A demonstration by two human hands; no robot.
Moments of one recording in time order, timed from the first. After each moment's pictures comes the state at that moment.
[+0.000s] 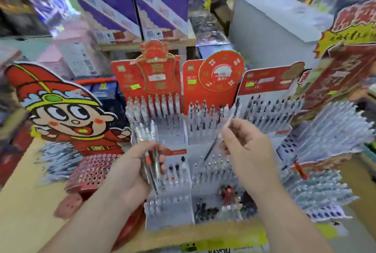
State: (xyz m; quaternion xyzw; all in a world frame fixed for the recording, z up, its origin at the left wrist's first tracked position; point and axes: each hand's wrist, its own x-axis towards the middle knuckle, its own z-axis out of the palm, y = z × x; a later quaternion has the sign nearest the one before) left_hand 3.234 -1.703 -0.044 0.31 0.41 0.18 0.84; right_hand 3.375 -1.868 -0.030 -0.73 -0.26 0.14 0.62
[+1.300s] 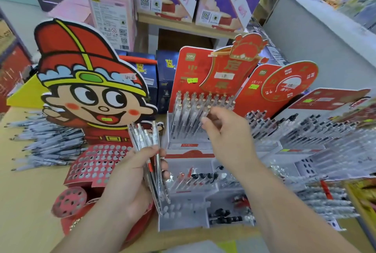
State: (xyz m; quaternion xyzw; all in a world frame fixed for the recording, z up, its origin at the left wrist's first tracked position) left_hand 3.177 -1.619 -0.102 0.23 0.40 0.23 0.86; right_hand 3.347 -1.705 -0.044 -0.84 -0.44 0.02 0.32
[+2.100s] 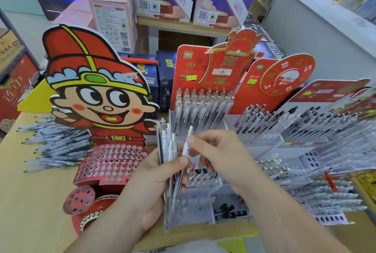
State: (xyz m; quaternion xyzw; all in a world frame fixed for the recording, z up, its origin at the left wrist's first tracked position) left_hand 3.166 -1.650 -0.066 0.37 0.32 0.18 0.86; right_hand 3.306 -1.728 -0.030 -0.76 -0.29 0.36 0.46
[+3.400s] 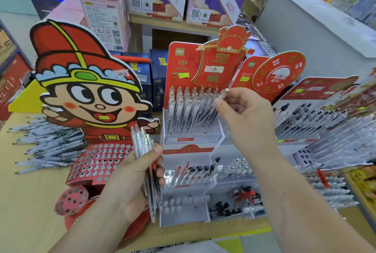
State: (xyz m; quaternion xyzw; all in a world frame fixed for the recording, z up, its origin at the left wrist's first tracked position) left_hand 3.163 -1.638 -0.084 0.31 0.38 0.20 0.85; right_hand 3.362 -1.728 -0.022 -0.77 -0.37 0.02 0.52
